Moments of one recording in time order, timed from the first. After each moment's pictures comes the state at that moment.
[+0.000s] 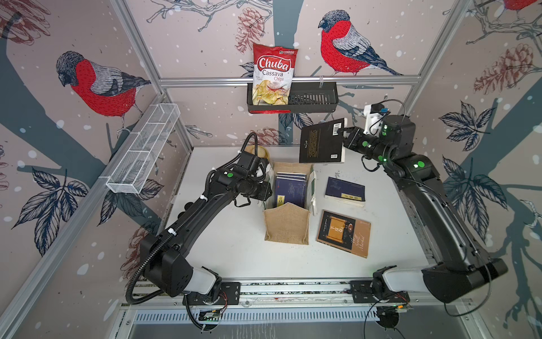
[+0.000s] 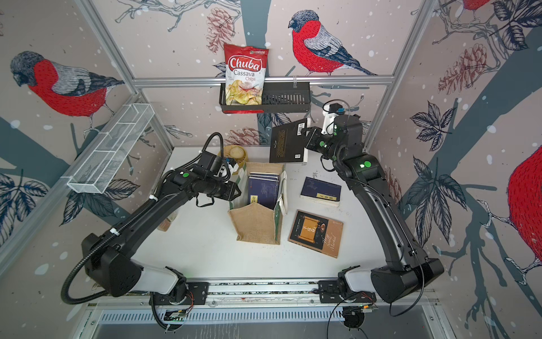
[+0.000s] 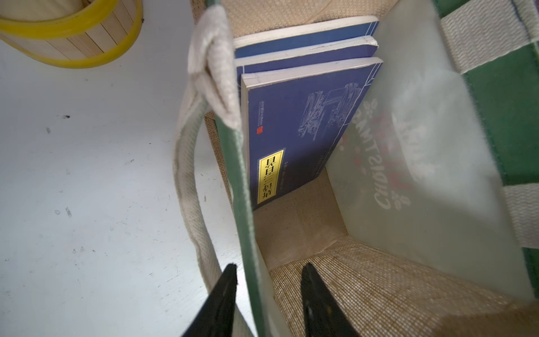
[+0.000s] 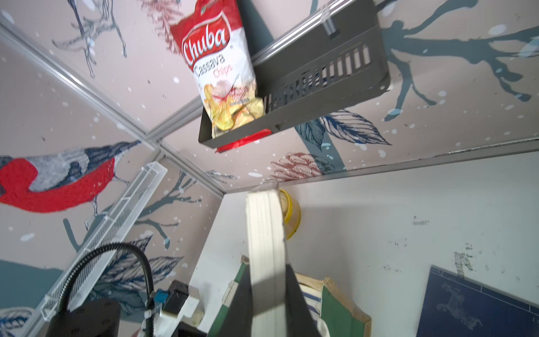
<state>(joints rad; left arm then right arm) -0.49 1.44 1.37 -0.93 0.23 -0.18 0.36 1.34 1.65 -0.53 -0.20 0.57</state>
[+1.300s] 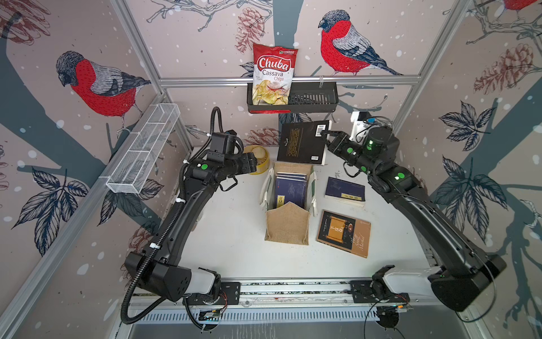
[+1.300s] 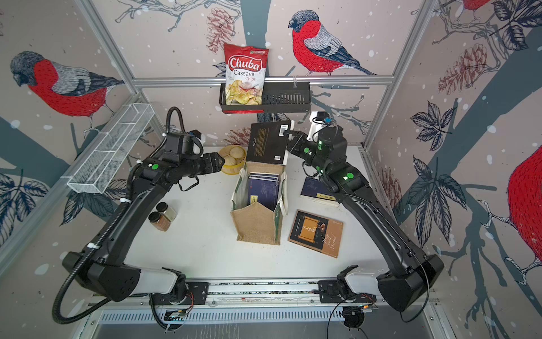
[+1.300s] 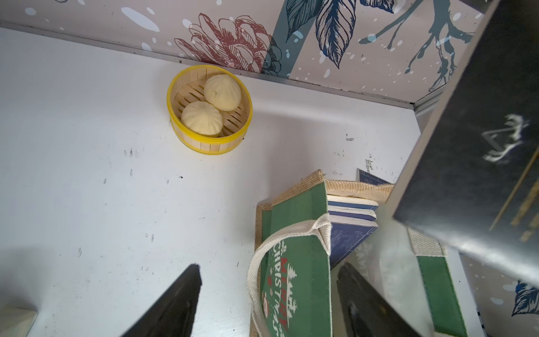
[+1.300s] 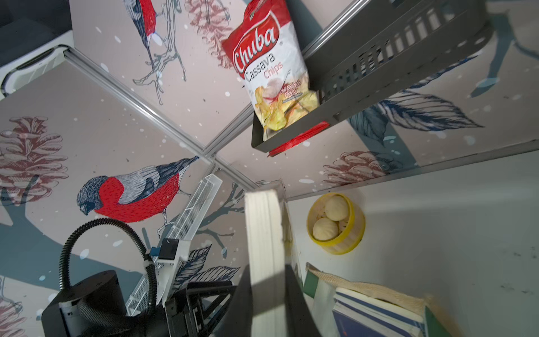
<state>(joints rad) -0.31 1.38 1.57 -0.88 0.10 -0.42 0.59 1.31 1.48 -0.25 -0.11 0.78</state>
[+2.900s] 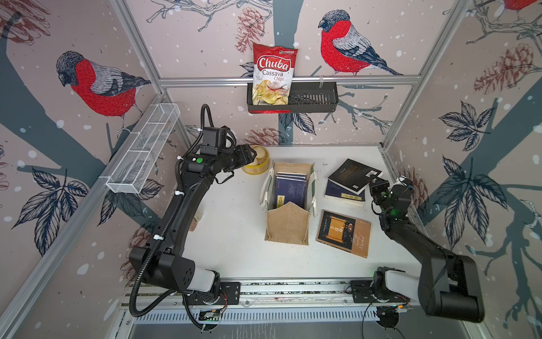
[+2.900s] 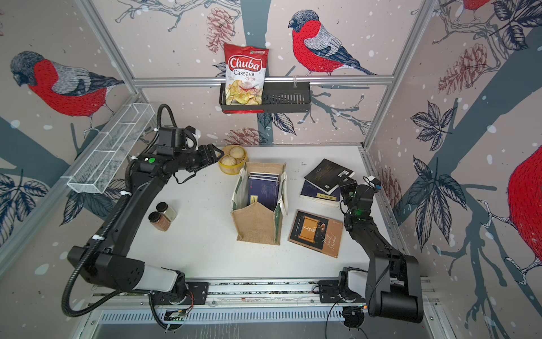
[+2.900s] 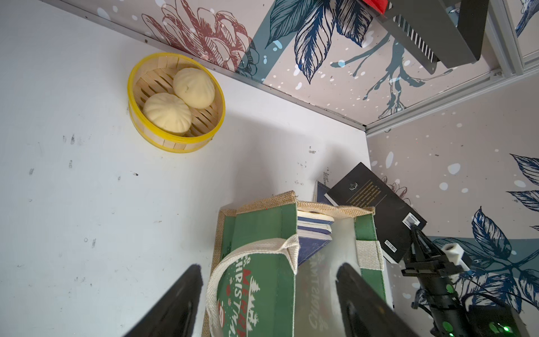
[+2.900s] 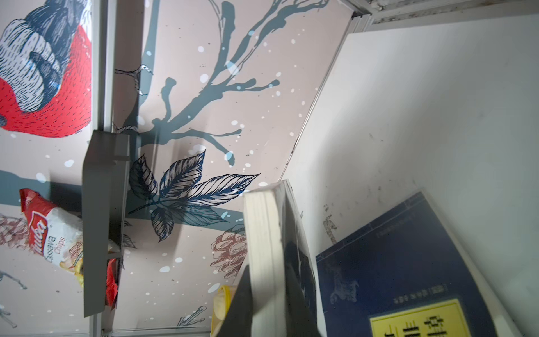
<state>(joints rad) -0.21 1.45 1.61 -0.83 0.32 -0.54 -0.10 1.24 0.43 0.63 -0.16 1.13</state>
